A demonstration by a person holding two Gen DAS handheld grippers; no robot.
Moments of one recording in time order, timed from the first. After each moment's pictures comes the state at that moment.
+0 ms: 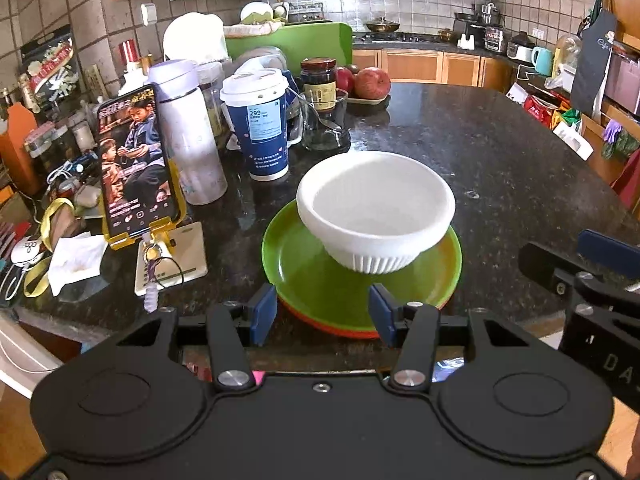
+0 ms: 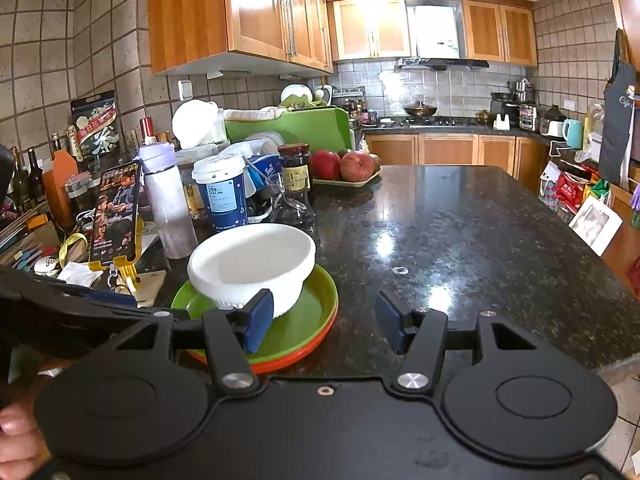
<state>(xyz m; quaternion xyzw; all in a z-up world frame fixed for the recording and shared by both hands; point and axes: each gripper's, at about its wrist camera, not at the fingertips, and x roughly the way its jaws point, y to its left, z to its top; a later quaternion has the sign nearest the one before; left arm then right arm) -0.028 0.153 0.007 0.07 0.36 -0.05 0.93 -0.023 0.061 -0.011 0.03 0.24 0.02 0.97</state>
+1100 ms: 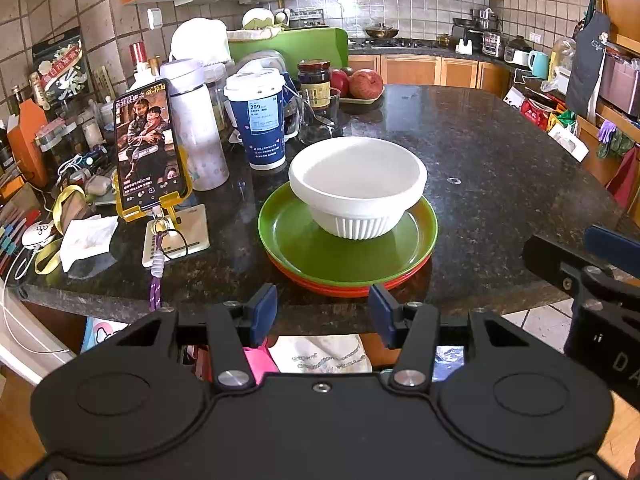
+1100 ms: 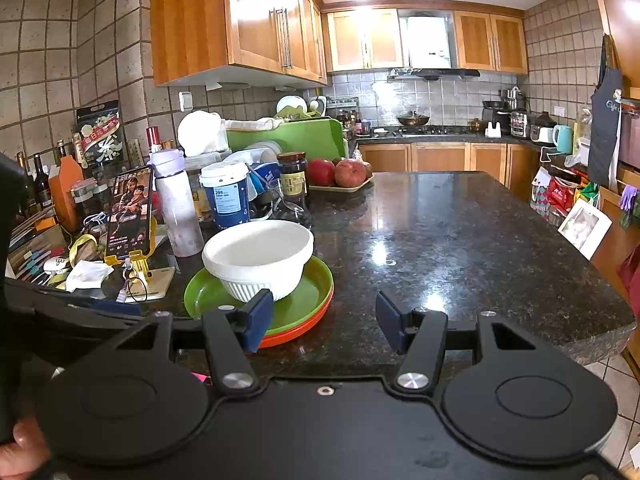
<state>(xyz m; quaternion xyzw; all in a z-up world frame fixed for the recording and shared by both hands) -0.066 0.147 0.007 0.06 0.35 -0.05 0.93 -0.067 0.060 -0.007 0.03 0.22 0.01 0.97</state>
